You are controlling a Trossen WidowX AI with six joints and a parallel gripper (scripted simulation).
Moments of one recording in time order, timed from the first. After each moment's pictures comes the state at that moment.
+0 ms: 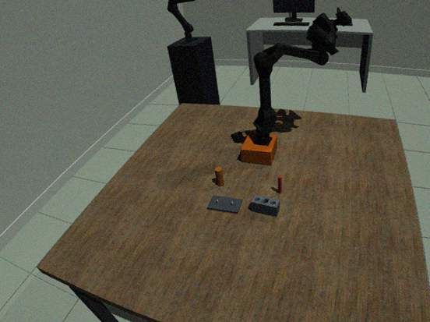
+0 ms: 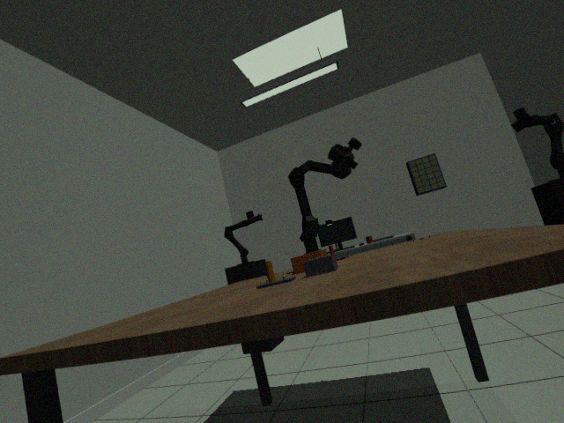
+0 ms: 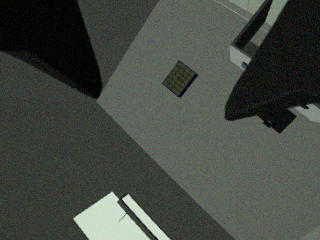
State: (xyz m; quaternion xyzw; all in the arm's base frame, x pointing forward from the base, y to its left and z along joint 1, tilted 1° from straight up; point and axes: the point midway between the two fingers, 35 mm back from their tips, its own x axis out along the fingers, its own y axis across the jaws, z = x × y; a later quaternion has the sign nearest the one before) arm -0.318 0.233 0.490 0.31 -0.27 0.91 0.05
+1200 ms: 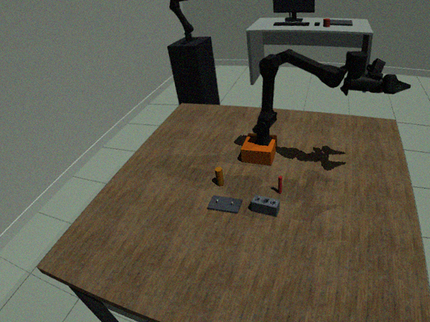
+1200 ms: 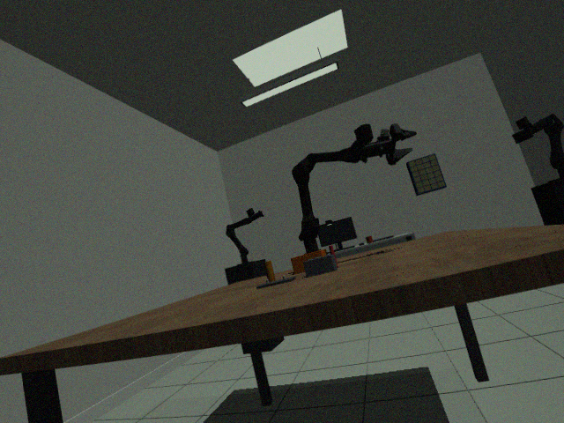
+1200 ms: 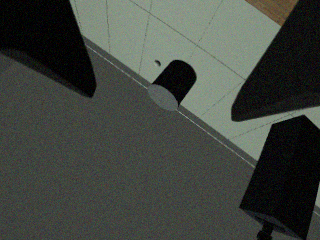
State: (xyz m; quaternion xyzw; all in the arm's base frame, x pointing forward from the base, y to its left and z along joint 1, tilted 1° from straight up) arm 0.014 0.506 0.334 -0.15 -0.14 0.78 0.58
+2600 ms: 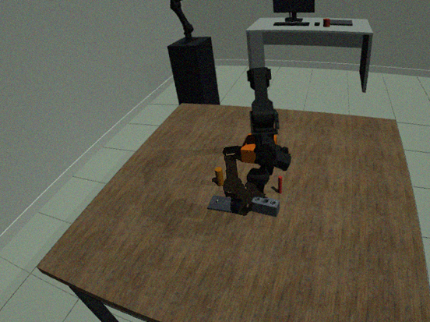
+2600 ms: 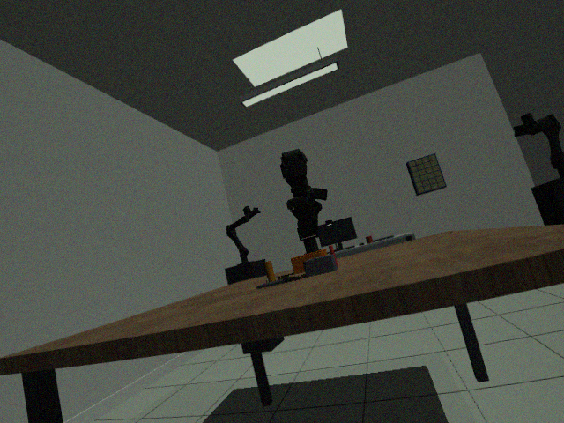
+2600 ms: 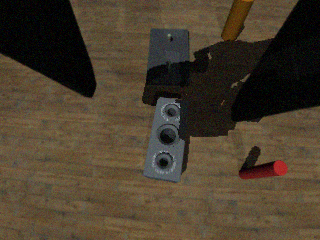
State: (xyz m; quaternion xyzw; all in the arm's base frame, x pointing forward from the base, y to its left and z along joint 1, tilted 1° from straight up) arm 0.343 0.127 0.109 -0.51 0.49 0.49 0.51
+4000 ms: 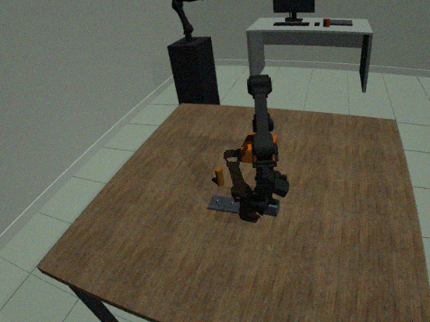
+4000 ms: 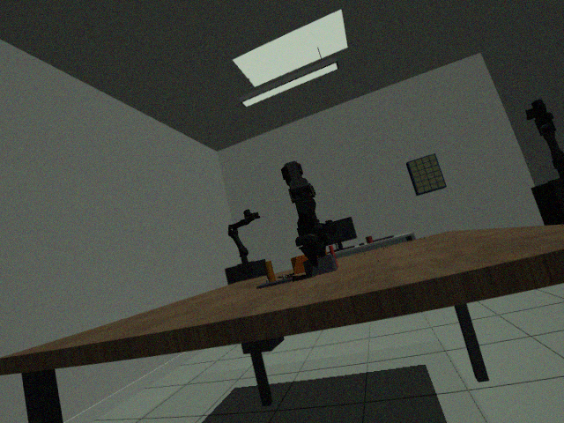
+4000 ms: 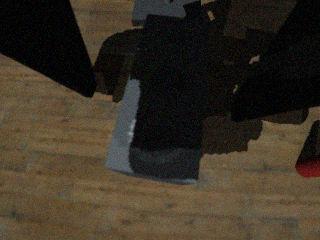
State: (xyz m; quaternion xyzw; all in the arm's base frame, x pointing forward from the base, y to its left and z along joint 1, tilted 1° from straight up) arm 0.343 0.122 -0.005 -0.51 0.50 0.49 0.51
